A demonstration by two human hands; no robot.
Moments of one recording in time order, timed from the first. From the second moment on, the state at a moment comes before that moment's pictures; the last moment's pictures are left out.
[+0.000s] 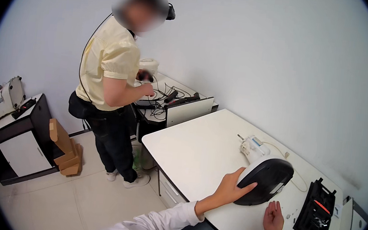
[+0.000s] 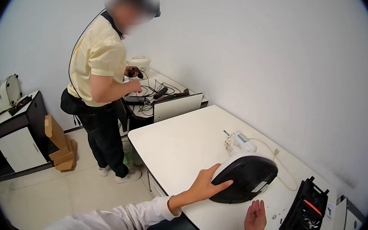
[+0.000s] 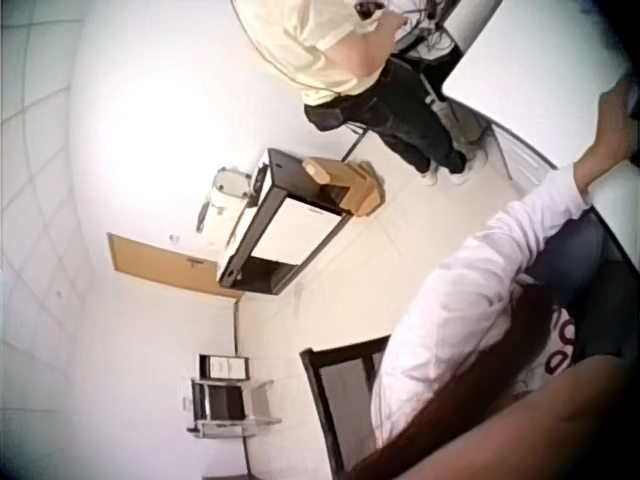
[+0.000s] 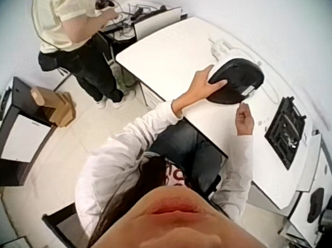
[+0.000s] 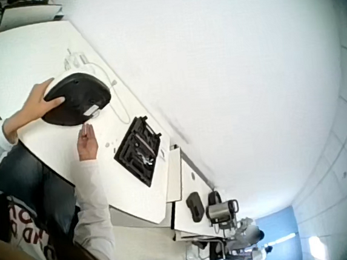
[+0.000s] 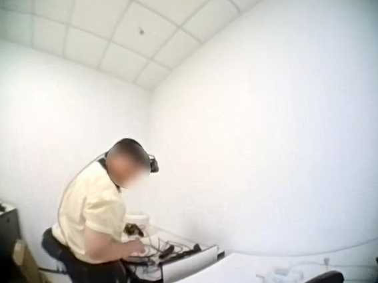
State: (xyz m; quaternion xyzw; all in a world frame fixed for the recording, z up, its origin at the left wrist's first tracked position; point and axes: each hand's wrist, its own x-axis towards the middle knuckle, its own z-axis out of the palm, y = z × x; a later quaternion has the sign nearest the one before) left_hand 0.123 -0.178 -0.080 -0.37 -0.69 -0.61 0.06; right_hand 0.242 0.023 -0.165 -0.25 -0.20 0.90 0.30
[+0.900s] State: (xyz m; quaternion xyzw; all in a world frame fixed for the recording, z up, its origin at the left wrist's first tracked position) left_hand 0.155 -0.197 -0.180 -0.21 -0.52 -0.82 -0.09; right_hand 0.284 -0.039 -0.050 -0.11 -0.66 0.55 0.50
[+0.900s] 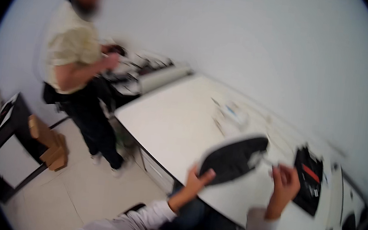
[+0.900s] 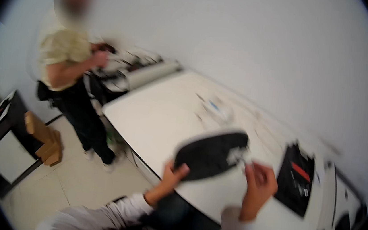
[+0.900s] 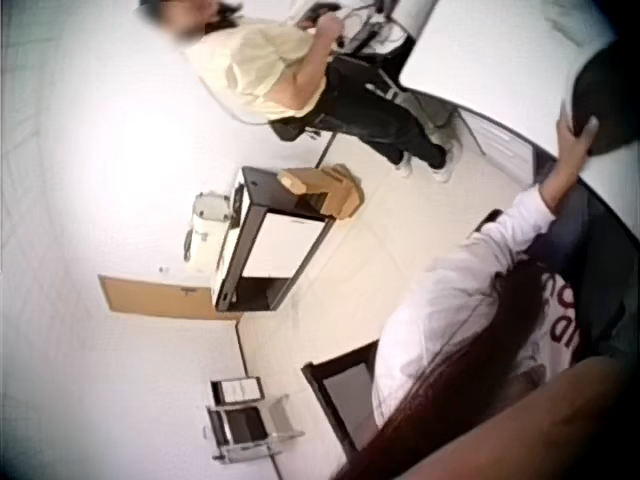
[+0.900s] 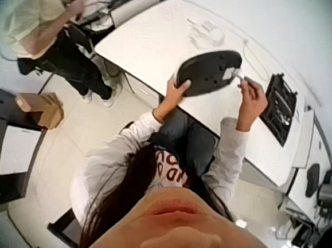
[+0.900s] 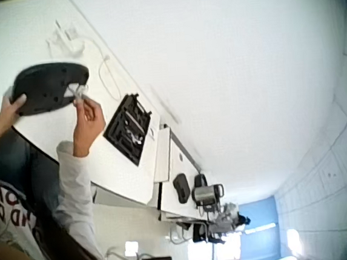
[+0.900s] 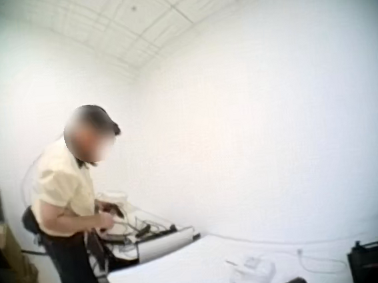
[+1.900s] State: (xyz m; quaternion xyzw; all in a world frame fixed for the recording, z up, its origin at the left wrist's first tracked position) left_hand 0.133 -0.243 -0.182 -0.05 -0.20 -0.97 -0.10; right_hand 0.161 -0.105 -0.018 0.00 -0.73 0.44 0.53
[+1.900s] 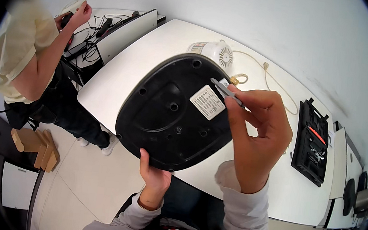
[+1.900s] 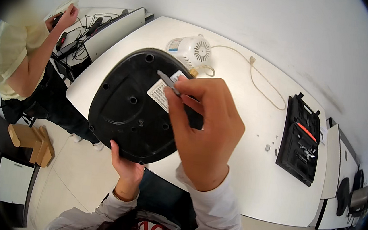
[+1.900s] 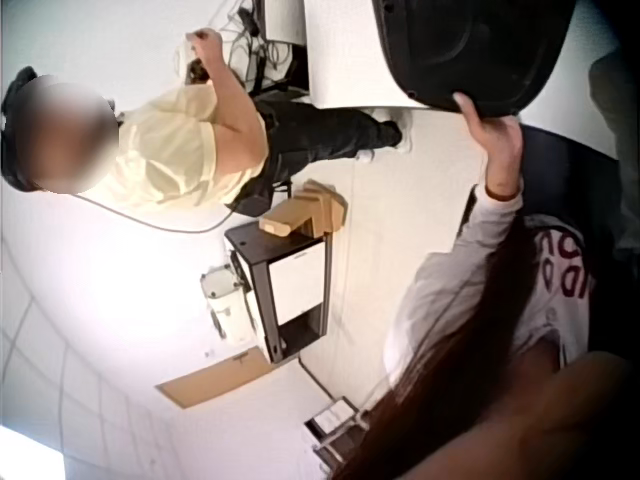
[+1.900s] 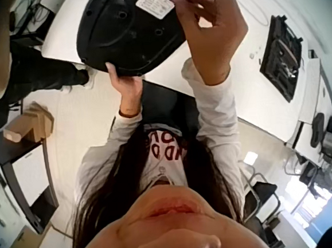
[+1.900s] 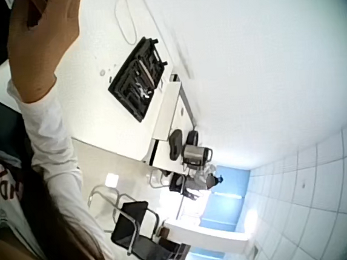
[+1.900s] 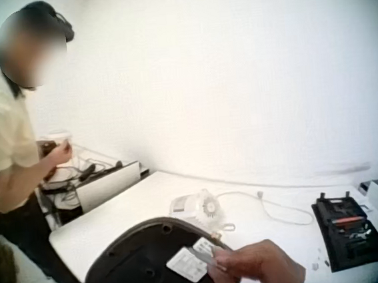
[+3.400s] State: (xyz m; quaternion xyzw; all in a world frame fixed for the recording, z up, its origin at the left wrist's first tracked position) left_hand 0.150 -0.243 -0.207 -0.08 -0.26 -0.96 -0.10; right_hand 0.143 -0.122 0.018 -0.12 -0.88 0.14 0.43
